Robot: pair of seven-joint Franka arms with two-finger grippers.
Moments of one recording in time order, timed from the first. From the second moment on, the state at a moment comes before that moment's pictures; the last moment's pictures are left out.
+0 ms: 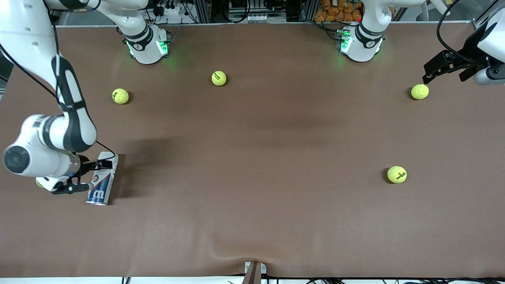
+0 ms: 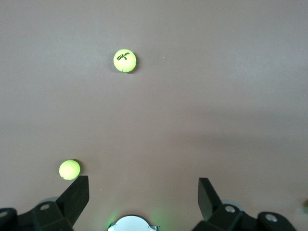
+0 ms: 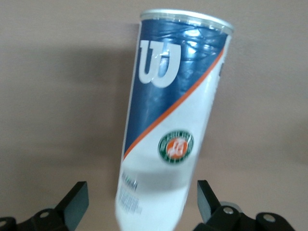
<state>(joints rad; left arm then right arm) -0.17 -0.10 0.05 -1.58 -0.01 1.44 -0.19 -0.08 0.60 -0.05 -1.70 -0.01 2.14 -0.24</state>
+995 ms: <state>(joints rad) -0.16 -0.09 0.05 -1.58 -0.01 1.44 -0.19 -0.08 0.71 -0.05 -1.69 -0.01 2.30 -0.33</state>
